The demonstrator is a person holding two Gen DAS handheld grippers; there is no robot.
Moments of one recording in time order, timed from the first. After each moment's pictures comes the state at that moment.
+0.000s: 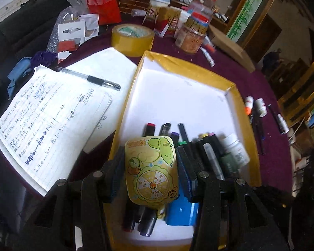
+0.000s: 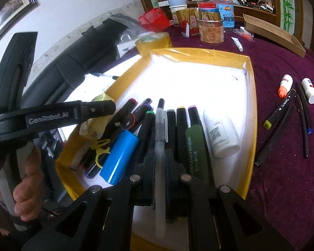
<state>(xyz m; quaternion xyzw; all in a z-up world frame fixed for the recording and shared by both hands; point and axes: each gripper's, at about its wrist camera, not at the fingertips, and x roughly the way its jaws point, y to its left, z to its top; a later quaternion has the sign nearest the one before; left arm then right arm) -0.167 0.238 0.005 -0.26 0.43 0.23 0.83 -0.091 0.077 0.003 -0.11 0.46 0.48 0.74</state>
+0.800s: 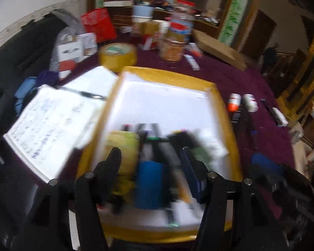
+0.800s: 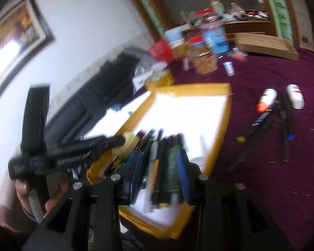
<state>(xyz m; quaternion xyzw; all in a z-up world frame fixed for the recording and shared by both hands) -0.168 0.163 0.049 -0.20 0.40 0.23 0.86 -0.055 -0.016 0.056 0.02 0.40 0.53 0.75</state>
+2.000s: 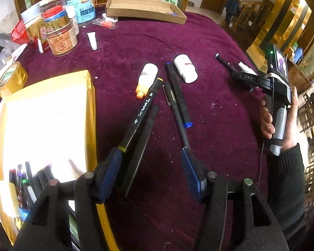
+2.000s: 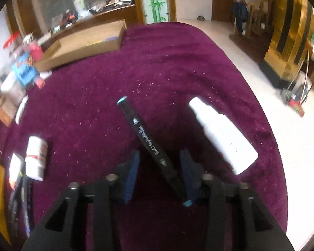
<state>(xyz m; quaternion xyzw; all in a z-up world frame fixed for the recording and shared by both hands) 0.024 0.044 0.017 -0.12 0.52 0.10 0.84 0.279 -0.155 -0.021 -0.06 0.48 0.16 0.86</state>
